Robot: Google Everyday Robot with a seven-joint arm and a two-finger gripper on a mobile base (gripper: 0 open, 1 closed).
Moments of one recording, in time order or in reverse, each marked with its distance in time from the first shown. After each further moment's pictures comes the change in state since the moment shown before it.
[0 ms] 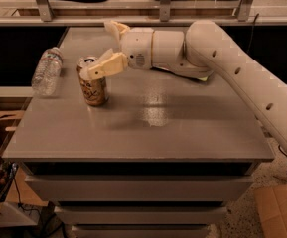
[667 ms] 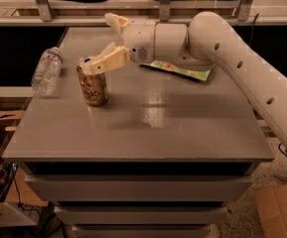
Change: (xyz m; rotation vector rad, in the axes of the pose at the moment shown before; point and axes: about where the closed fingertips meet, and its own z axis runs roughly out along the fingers) arm -0.013 -0.007 -0.004 -0.011 -0.002 -0.031
